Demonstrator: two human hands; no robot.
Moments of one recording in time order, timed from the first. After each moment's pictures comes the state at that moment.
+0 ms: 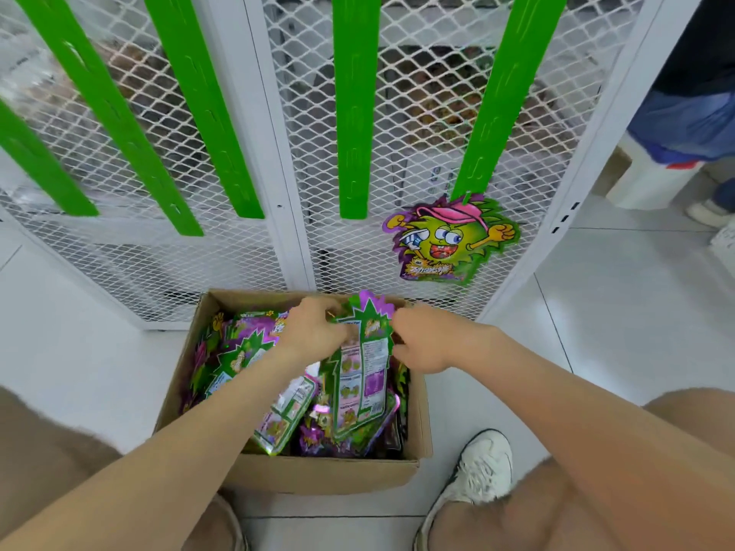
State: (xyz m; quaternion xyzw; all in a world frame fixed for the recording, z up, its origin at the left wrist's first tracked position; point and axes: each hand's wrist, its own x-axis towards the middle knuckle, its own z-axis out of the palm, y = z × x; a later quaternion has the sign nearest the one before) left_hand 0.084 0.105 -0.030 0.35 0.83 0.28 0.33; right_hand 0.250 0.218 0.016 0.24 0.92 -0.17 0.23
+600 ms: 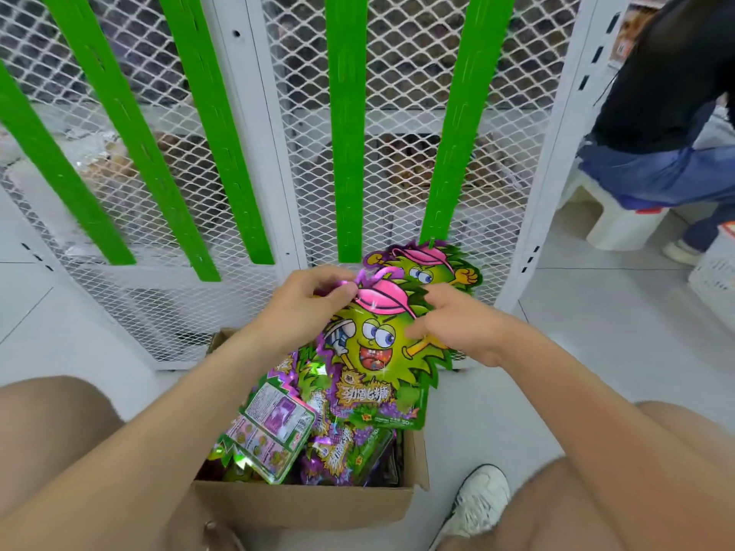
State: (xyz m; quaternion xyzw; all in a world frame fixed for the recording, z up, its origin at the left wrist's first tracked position) left_hand 0.094 0.089 0.104 0.41 0.74 0.44 0.31; right_hand 0.287 0.223 0.110 0.37 0.72 -0.58 0.00
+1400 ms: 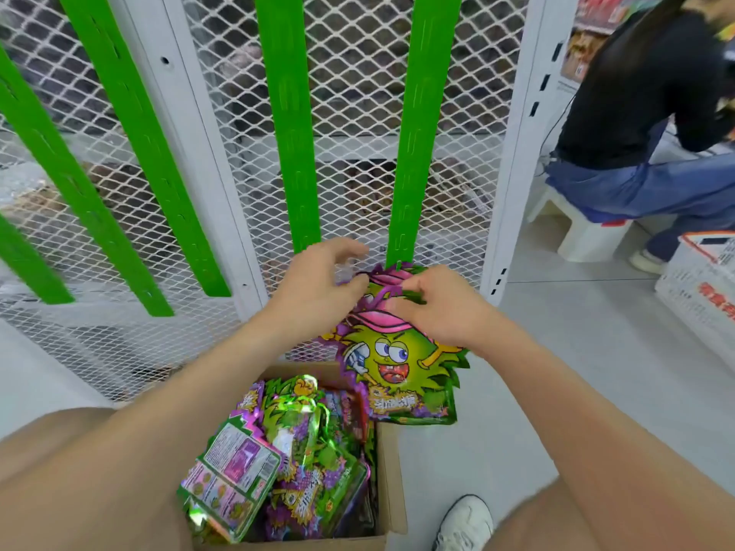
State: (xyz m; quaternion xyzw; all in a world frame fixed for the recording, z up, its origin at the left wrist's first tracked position) left_hand 0.112 0.176 0.132 0.56 0.73 0.37 0.13; right_hand 0.293 0.278 0.130 0.37 0.86 -0.33 -0.11
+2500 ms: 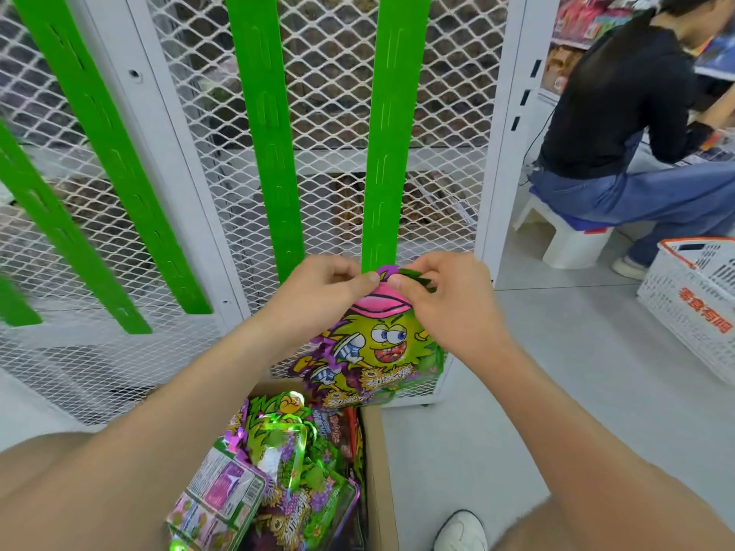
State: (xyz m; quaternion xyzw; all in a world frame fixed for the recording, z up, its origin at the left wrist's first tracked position) left_hand 0.129 0.187 0.149 0.50 0.68 0.44 0.31; right_hand 0.299 0.275 0.146 0.40 0.81 -0.27 -0.33
